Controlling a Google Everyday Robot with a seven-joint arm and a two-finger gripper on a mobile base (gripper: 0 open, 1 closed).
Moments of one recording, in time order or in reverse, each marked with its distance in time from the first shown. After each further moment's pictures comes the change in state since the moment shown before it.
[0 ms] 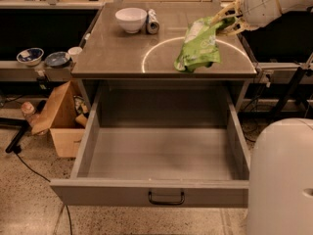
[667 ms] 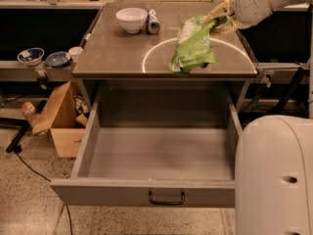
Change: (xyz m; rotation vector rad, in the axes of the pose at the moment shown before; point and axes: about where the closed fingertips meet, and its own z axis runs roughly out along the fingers) arm -0.009 -0.012 0.016 -0.011 -0.039 -0.074
